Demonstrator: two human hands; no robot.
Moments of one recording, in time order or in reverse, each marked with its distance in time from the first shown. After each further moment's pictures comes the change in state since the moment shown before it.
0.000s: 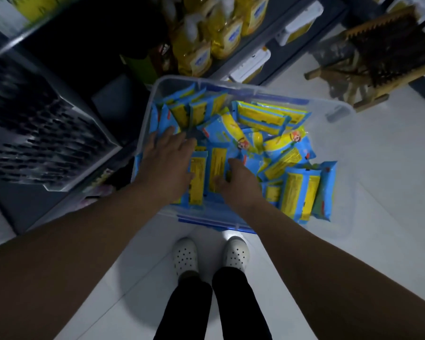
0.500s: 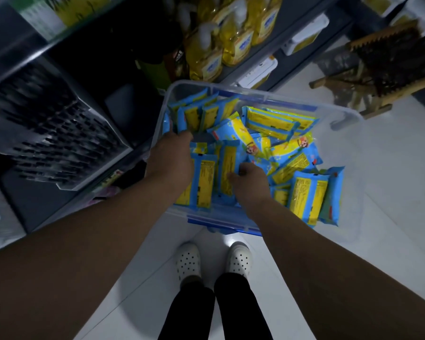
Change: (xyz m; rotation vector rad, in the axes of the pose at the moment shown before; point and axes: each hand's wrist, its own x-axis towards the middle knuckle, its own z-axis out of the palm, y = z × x) left_hand 0.003 0.001 -0.019 -0.358 0.066 -0.341; right_hand 0.004 -0.007 0.007 0.285 0.150 0.095
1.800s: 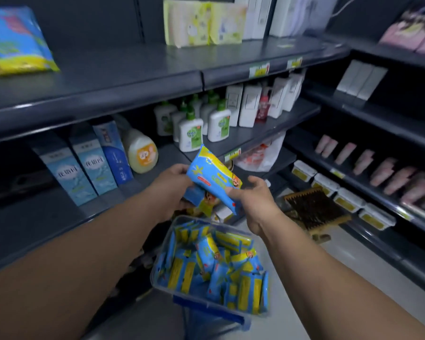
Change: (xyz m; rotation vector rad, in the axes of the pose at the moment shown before) left_hand -0.170 0.137 -0.309 -1.260 -0.015 -0.081; right_hand -0.217 -0.233 -0.240 0.601 -0.031 -0.311
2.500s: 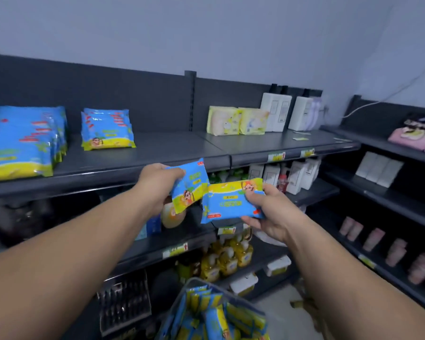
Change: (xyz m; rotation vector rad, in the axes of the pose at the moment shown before) left_hand -0.071 0.107 -0.067 -0.164 0.406 0.393; right_hand -0.045 -0.136 0.006 -0.039 -0.390 -0.112
